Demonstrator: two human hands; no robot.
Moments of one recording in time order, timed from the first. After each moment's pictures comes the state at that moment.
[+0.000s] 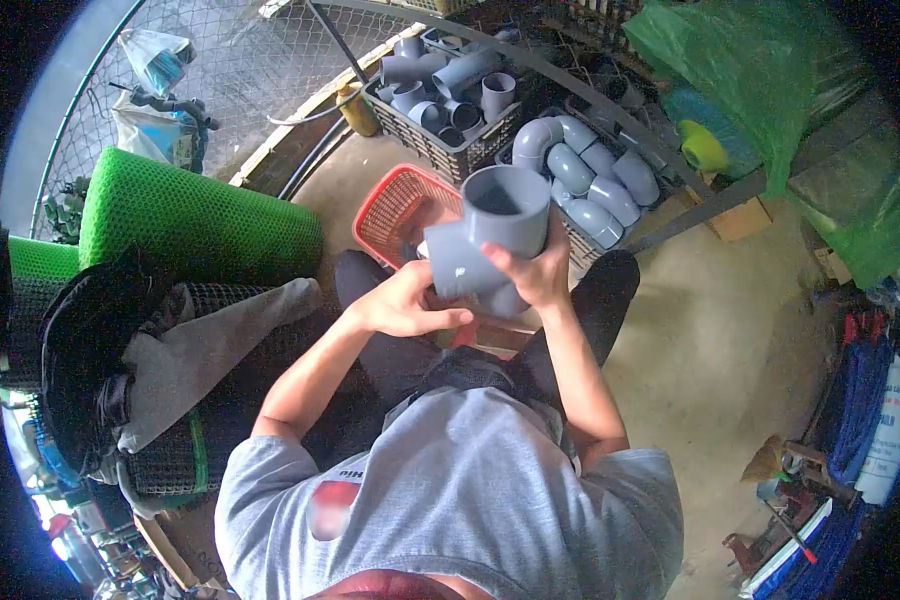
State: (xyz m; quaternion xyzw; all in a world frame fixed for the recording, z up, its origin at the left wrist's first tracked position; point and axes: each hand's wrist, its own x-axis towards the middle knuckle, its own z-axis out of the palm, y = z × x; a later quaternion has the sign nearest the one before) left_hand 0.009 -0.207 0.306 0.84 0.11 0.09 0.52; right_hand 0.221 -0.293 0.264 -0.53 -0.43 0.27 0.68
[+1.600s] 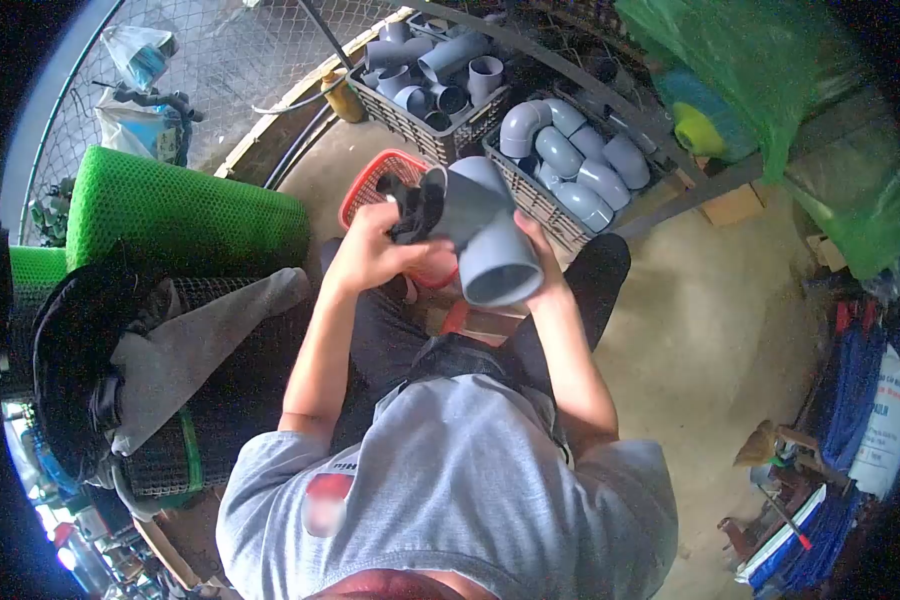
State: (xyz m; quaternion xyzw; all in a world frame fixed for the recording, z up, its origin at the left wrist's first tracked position) left_hand 0.020 -0.180 0.322 0.85 0.20 0.25 0.42; right_hand 0.244 -0.303 0.173 -0.26 -0.05 0.70 0.66
